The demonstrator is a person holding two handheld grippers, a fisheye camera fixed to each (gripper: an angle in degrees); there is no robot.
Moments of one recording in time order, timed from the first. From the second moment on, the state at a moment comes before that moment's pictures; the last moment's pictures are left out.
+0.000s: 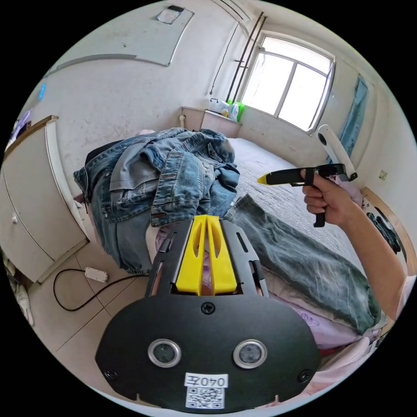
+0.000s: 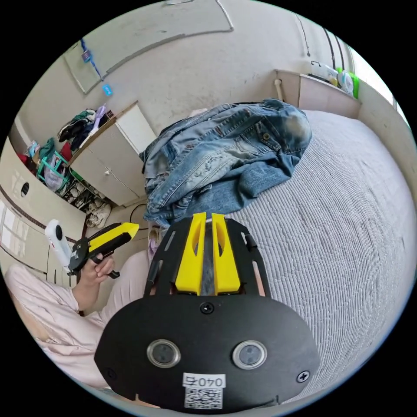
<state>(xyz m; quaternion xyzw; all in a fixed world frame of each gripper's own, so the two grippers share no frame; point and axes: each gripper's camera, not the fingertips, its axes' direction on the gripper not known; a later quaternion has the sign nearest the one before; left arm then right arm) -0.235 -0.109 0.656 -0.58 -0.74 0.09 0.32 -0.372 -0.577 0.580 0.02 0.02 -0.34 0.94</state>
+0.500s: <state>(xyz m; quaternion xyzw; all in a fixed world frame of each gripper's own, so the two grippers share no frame) -0.327 0.003 0.581 -0.72 -0.66 0.07 0.20 -0.443 -0.583 0.699 -0.09 0.18 -0.39 0.90</state>
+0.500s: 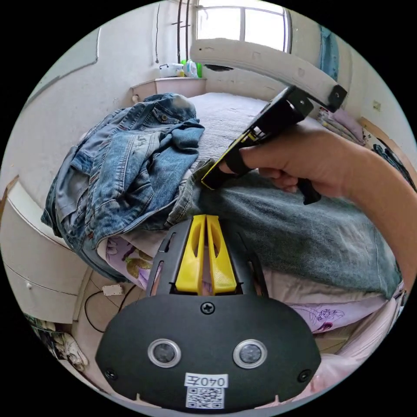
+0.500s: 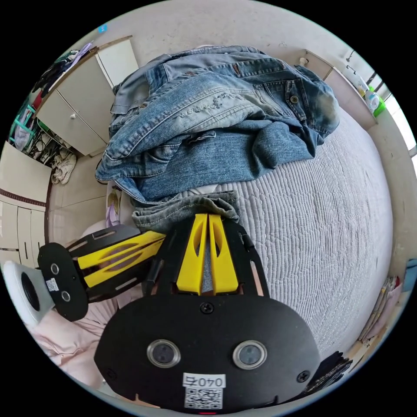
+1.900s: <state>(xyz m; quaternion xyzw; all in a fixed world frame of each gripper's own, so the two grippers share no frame) -0.401 -0.207 0.509 -0.53 -0.79 -0.02 0.30 -0.392 -0.659 0.664 -0.21 0.05 -0.44 0.87</state>
